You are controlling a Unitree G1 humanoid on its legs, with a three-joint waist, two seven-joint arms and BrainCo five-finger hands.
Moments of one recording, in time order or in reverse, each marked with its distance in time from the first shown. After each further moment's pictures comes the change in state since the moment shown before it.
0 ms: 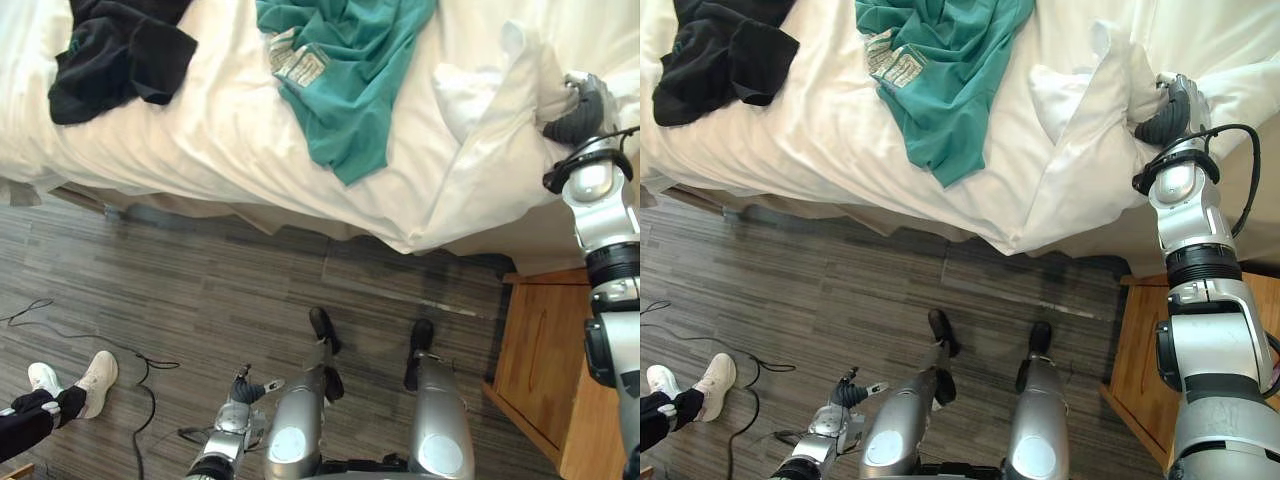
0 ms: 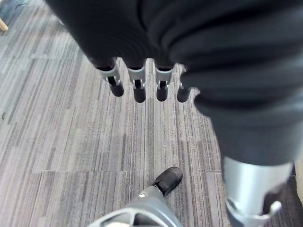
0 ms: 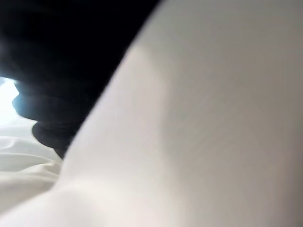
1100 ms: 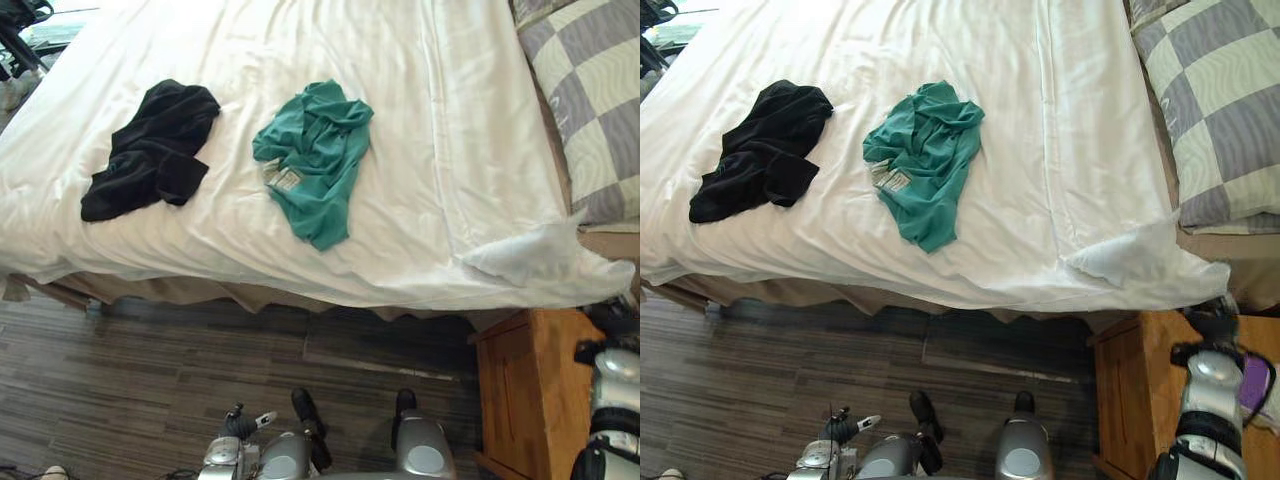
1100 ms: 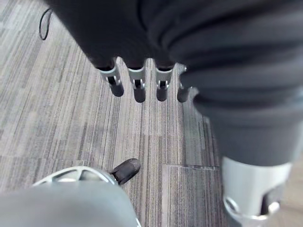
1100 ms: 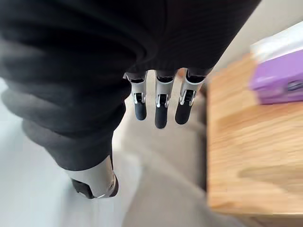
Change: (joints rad) left arm 0.155 -0.057 0.248 -0.013 0.089 0.058 -0.083; right arm 0.844 0.226 -0.918 -0.151 0.273 0.103 0.017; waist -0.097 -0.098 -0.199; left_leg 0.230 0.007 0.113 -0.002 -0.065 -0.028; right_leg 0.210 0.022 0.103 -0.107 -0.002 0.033
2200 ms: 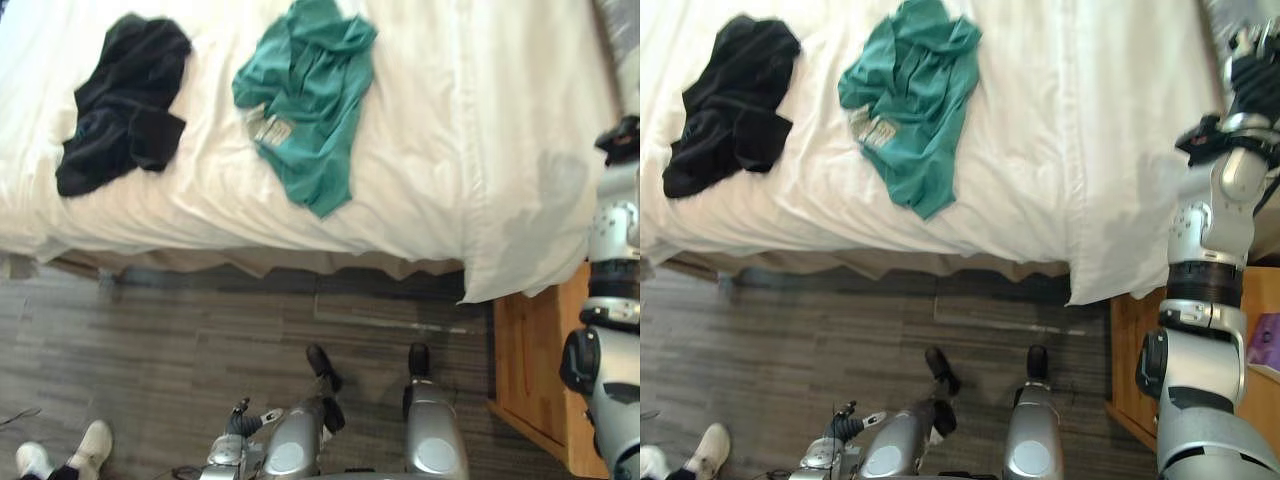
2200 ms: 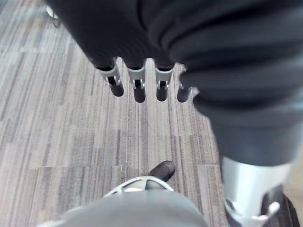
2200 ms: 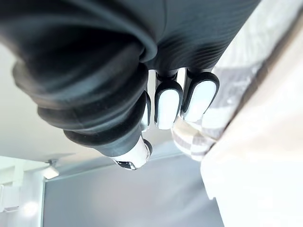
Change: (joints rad) left arm -0.039 0.022 -0.227 -0.032 -0.120 -0.049 0.007; right arm -0.894 -0.122 0.578 -0.226 0.567 -0.226 -0.045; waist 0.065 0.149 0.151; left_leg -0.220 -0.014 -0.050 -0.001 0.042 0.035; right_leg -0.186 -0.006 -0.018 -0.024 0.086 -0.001
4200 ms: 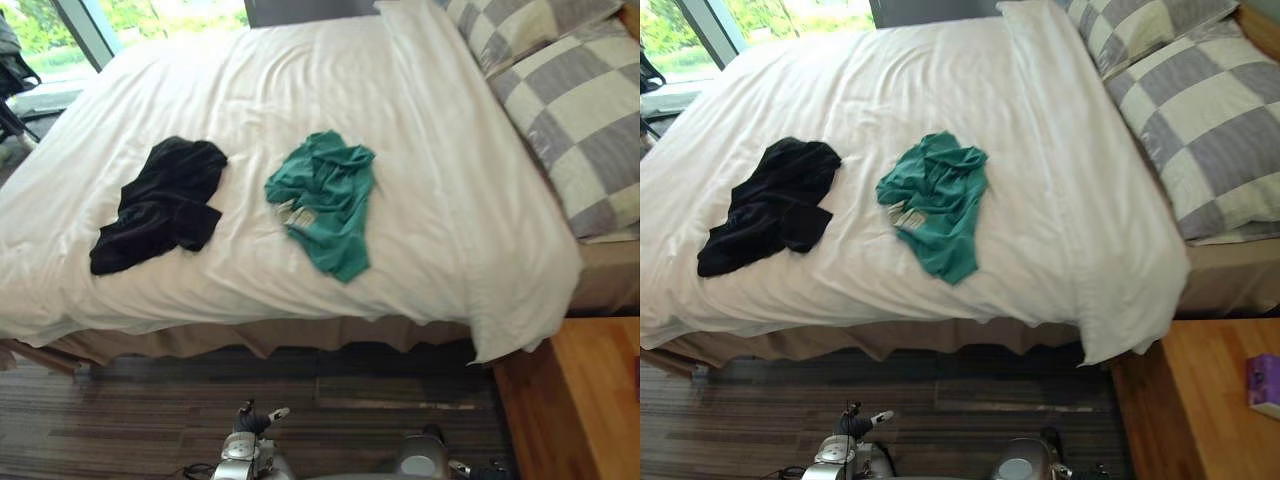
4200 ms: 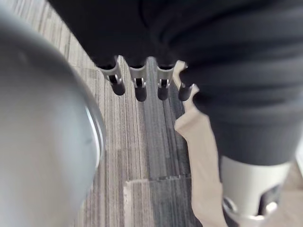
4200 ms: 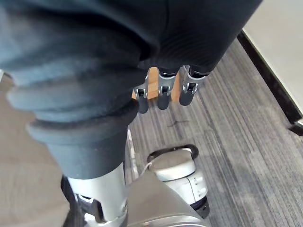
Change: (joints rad) left arm -0.035 -0.051 0.133 0.045 0.137 0.045 0.073; right arm 1.146 0.549 -0.191 0.547 -0.640 0.232 0.044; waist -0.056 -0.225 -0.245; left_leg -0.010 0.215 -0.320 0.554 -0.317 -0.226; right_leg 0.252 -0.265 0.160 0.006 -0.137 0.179
